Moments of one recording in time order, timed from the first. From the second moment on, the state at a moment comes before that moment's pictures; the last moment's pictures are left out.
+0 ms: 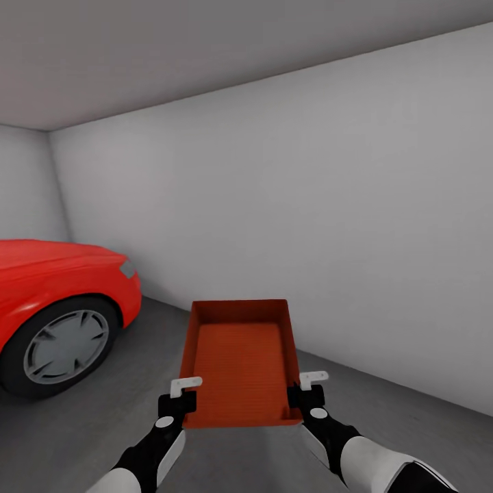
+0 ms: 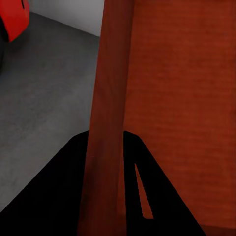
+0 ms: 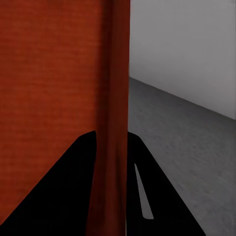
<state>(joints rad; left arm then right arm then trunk) -0.54 -0.10 -0.13 -0.43 0.13 -0.09 0.26 -0.72 0.10 0.61 -0.12 -0.46 -0.22 -0.24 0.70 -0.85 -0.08</state>
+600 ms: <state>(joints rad) -0.54 -0.09 -0.13 -0.43 0.13 -0.09 0.26 -0.72 0.11 0.61 -0.12 -0.46 -0.22 -0.24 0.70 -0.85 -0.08</state>
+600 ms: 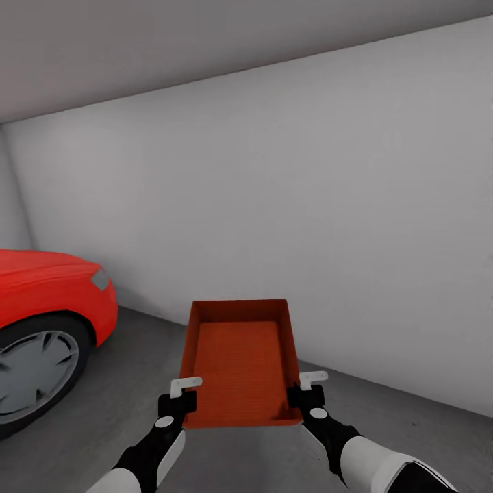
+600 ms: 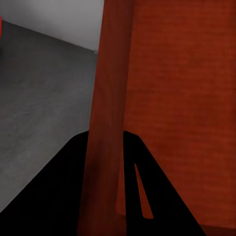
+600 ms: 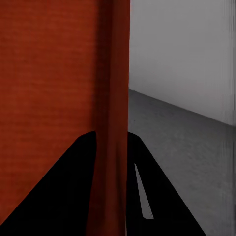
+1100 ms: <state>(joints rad) -0.54 -0.09 -0.13 -0.43 0.13 -0.09 0.26 -0.72 0.11 0.61 -0.12 -0.46 -0.22 -0.24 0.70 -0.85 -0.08</state>
